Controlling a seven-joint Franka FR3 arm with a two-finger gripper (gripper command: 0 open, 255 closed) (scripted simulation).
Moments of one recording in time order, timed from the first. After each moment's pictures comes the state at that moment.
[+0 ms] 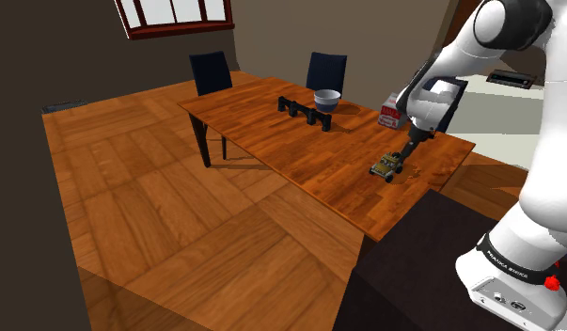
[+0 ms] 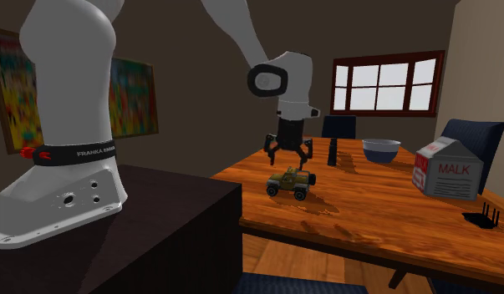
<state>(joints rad) -0.22 0.44 -0.47 -2.27 0.73 2.59 -1.41</state>
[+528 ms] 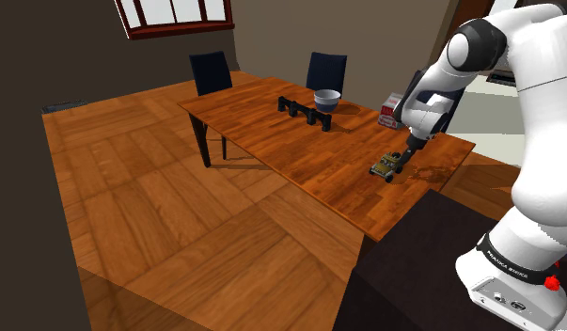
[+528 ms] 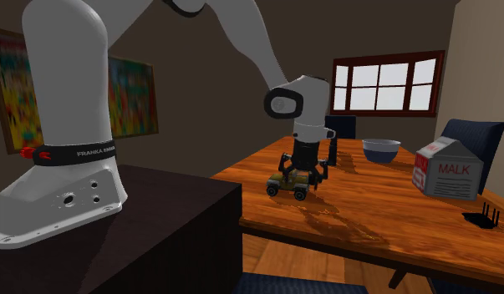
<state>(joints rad) -0.37 0.68 -0.38 -2.07 0.84 2.59 -1.53</state>
